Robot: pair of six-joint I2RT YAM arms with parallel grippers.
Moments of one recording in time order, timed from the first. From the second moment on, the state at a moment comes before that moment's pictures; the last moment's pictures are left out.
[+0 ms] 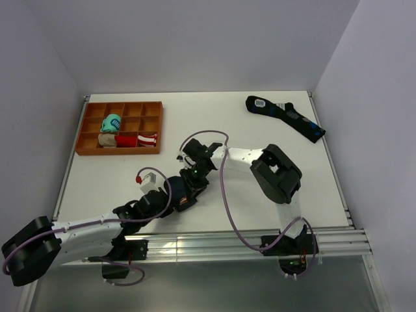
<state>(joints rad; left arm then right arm) -0.95 0.96 0.14 0.13 -0.30 -1.21 0.85 2.01 1.35 -0.61 -0.50 0.39</state>
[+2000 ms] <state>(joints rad) -0.68 1.09 0.22 0.09 0.11 -1.14 0.88 1.69 0.48 0.86 -0.43 0.41</state>
